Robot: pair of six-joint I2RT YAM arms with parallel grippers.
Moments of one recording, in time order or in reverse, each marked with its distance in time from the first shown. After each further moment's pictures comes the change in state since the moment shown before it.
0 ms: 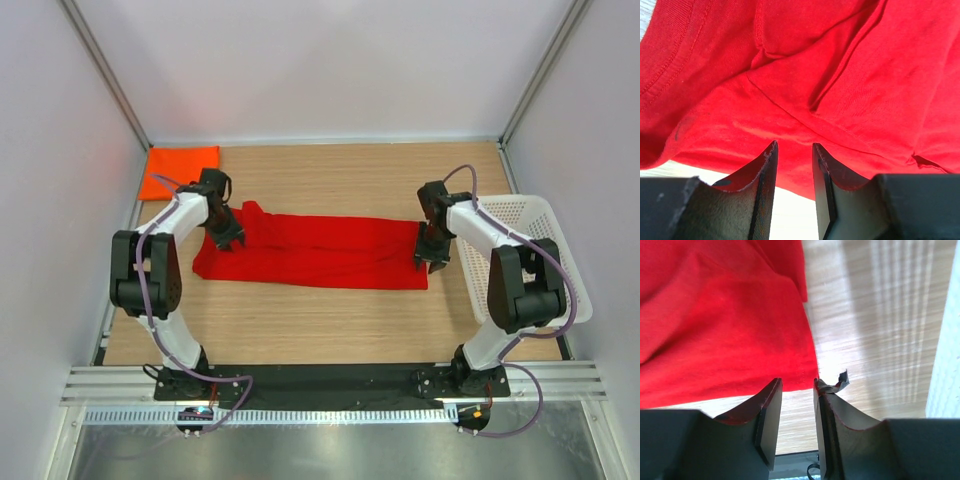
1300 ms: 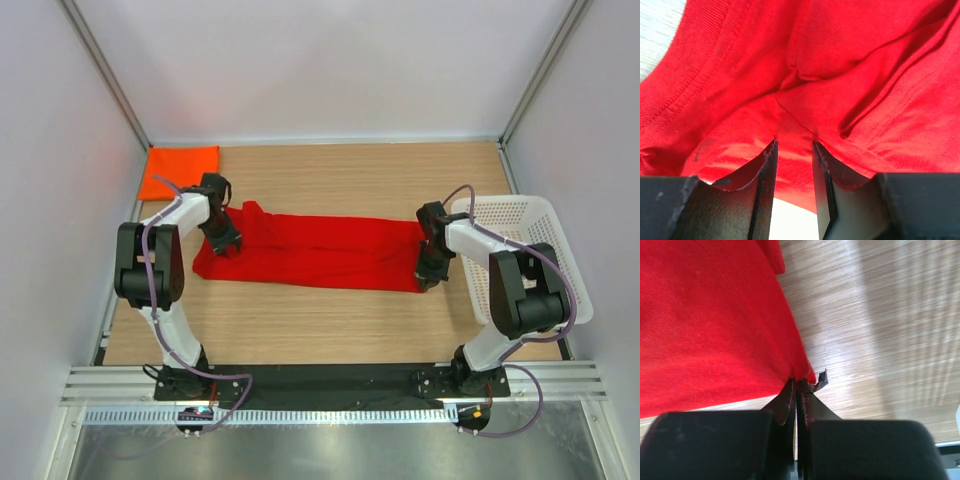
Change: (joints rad) left arm 0.018 0.074 -0.002 0.002 -0.050 0.028; right arm 0.006 -0.031 -0.204 0.111 -0.011 0.067
